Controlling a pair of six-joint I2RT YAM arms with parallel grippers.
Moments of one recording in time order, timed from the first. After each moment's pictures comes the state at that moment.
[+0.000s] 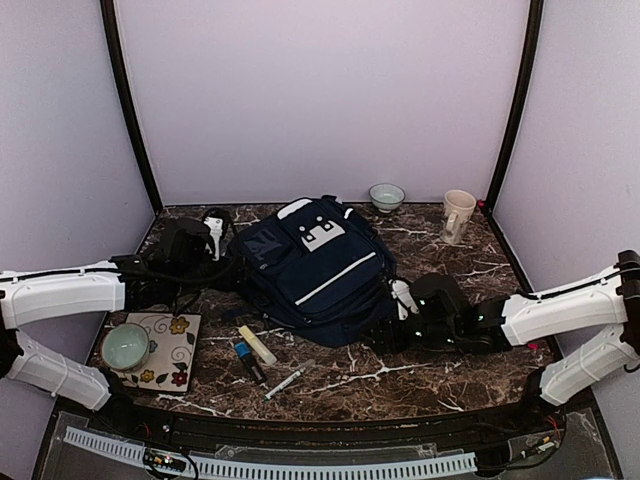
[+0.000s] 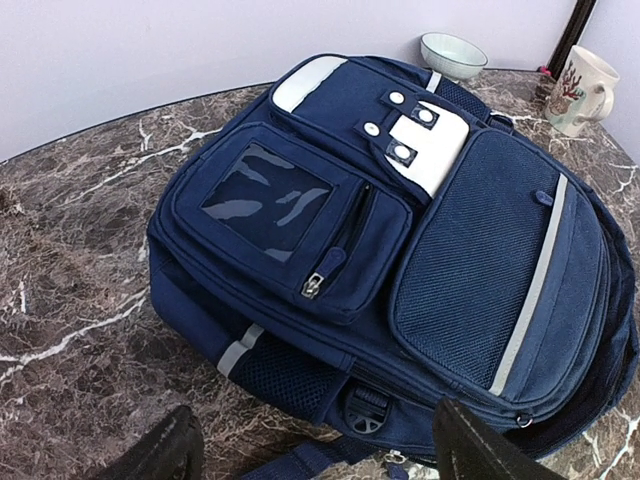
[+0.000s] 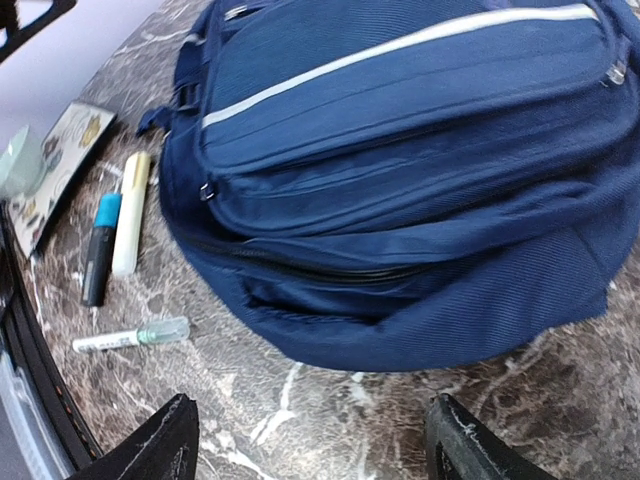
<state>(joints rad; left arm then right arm) -0.73 1.24 0.78 -0.13 -0.32 -0.30 1.00 1.33 0.56 0.11 0.06 0.50</state>
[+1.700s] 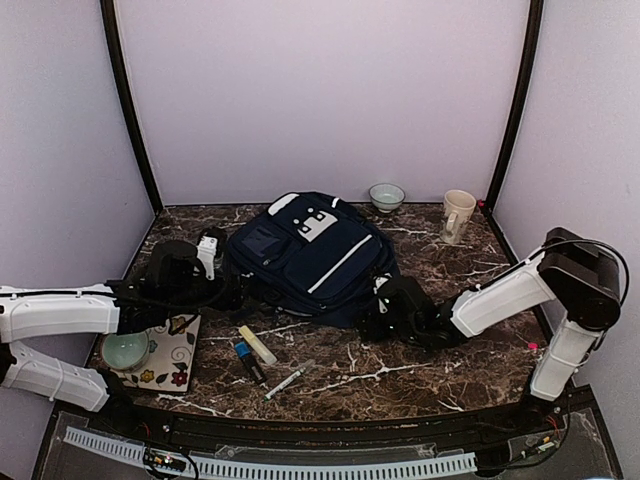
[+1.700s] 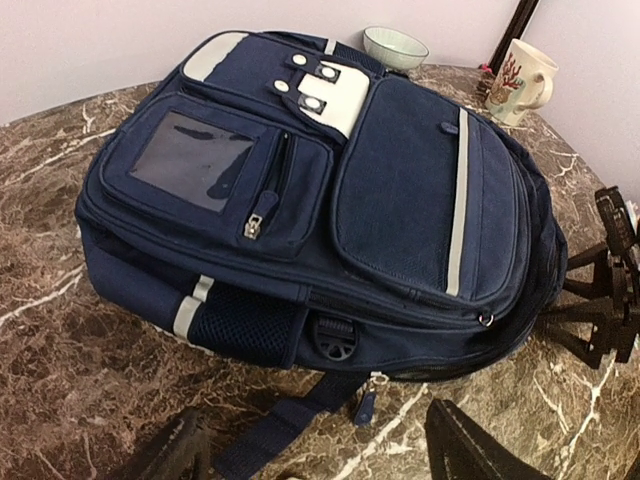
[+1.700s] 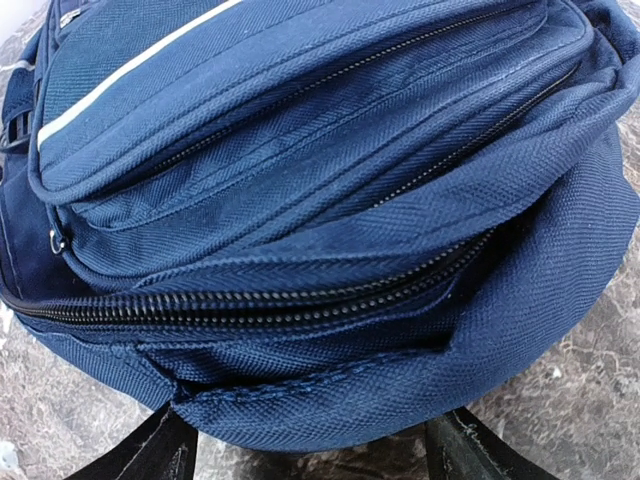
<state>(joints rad) -0.72 1.15 0.57 0.07 -0.18 -0.32 0.95 1.72 0.68 0.29 0.31 0.44</state>
